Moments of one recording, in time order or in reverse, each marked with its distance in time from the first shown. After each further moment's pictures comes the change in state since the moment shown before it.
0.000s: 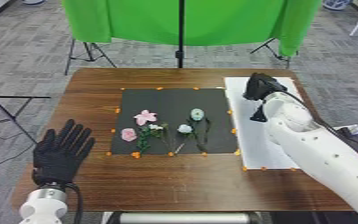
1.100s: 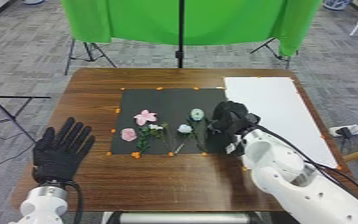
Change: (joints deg) left arm -0.9 0.0 0.1 0.1 -0.4 0.4 -0.2; right arm -20.0 2.4 3.9 -24.7 -4.2 -0.4 -1.8
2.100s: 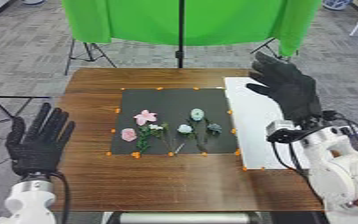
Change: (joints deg) left arm -1.6 0.1 -3.5 1.6 3.9 -5.2 5.2; right arm -25.5 -14.4 43.5 -12.1 67.7 -9.8 -22.2
